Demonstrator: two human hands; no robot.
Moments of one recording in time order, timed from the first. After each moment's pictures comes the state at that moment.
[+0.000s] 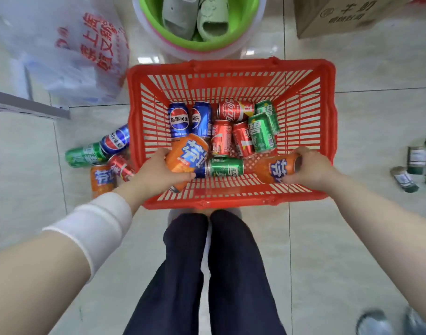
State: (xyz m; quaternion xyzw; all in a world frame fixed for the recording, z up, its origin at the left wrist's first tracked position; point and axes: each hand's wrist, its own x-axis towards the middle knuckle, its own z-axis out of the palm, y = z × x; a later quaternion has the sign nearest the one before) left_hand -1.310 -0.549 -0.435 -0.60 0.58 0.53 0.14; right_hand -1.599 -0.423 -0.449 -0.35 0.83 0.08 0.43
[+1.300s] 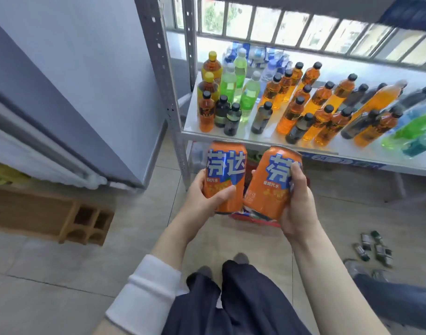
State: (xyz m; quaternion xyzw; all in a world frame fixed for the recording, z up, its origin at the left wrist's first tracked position) left_hand -1.053 -0.392 0.143 -0.47 0.46 0.68 -0.32; right_hand -1.223 -0.358 0.155 -0.14 0.52 -0.61 0.59
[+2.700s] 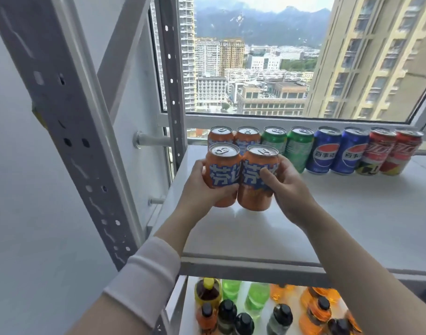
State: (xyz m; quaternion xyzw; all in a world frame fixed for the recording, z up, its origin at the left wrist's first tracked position) left_hand -1.148 -0.863 0.346 -0.41 0.66 0.46 -0.44; right_hand -1.329 -0.815 0.348 -0.53 0.47 -0.60 0.38
